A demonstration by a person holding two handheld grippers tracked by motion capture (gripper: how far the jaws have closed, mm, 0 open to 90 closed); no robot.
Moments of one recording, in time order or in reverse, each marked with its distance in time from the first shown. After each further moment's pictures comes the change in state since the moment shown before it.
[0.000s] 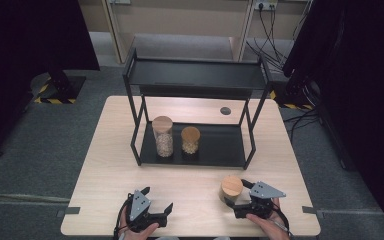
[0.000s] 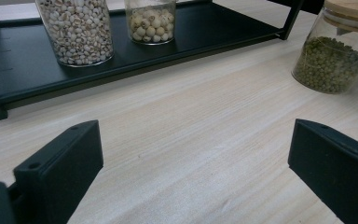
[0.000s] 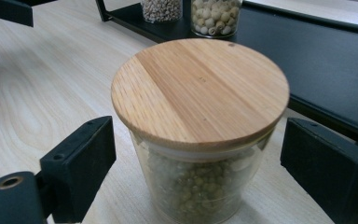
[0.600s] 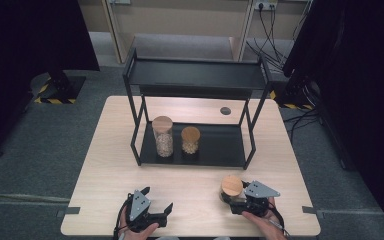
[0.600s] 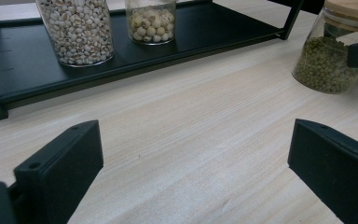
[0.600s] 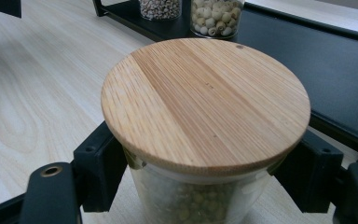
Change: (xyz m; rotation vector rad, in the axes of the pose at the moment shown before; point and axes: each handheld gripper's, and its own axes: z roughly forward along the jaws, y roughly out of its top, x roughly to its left) left arm 0.000 0.000 0.000 0.000 0.000 0.000; right arm 0.004 0.001 0.011 0.000 -0.020 -0.040
